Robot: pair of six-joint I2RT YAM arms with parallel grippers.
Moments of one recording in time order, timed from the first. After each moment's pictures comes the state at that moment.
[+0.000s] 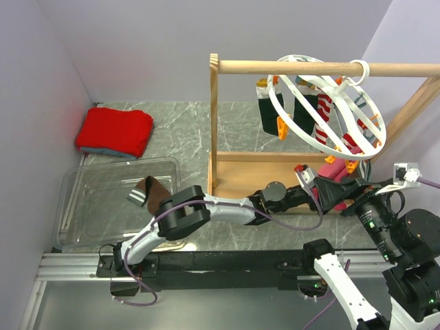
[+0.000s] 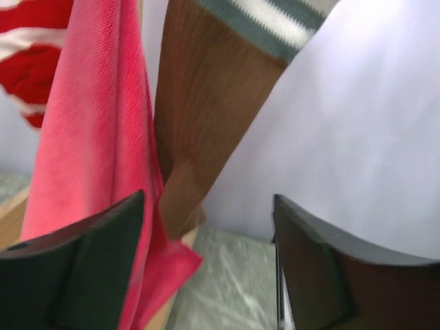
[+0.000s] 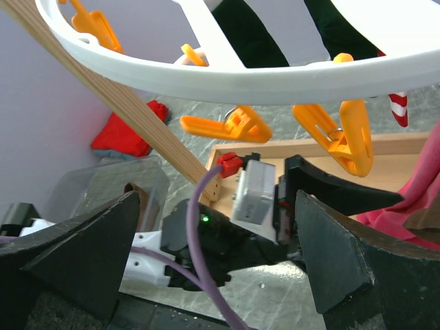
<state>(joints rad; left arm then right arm) -1.29 2.27 1.59 1.00 0.06 -0.25 0.24 0.48 1.41 -1.02 -0.02 0.44</state>
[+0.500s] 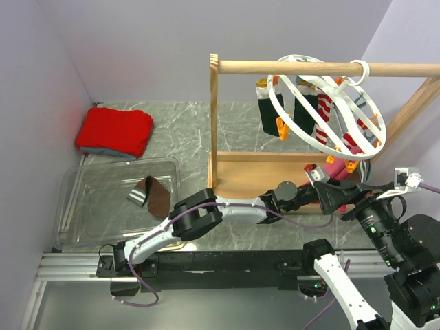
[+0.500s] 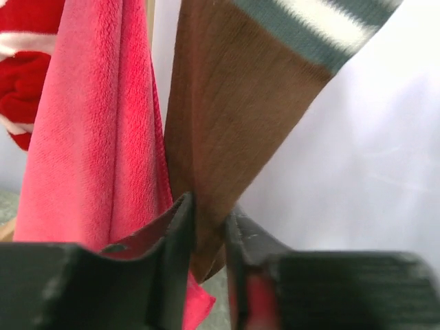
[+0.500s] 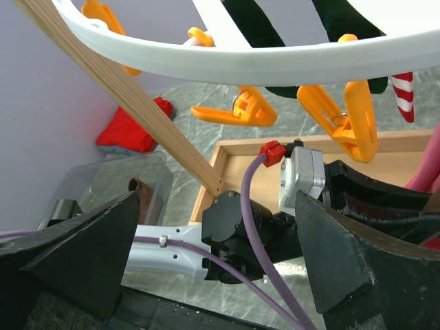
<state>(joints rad) -1.29 2.48 1.89 0.98 0.01 -0.23 0.24 0.45 1.41 -1.04 -0.04 0.44</state>
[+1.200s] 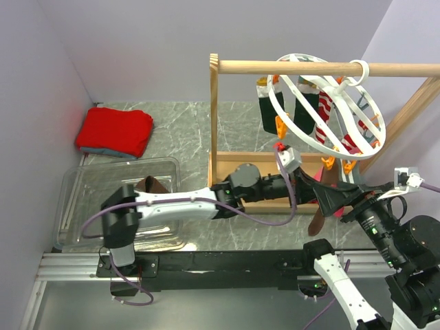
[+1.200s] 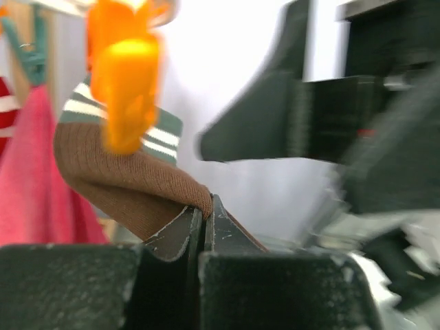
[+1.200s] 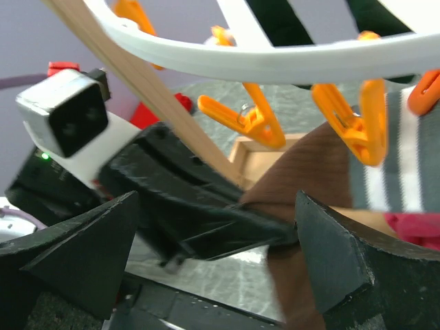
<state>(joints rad) -1.29 1.80 1.43 0.69 0.22 -0.39 0.24 0.45 1.43 -1.04 -0.09 0.48</state>
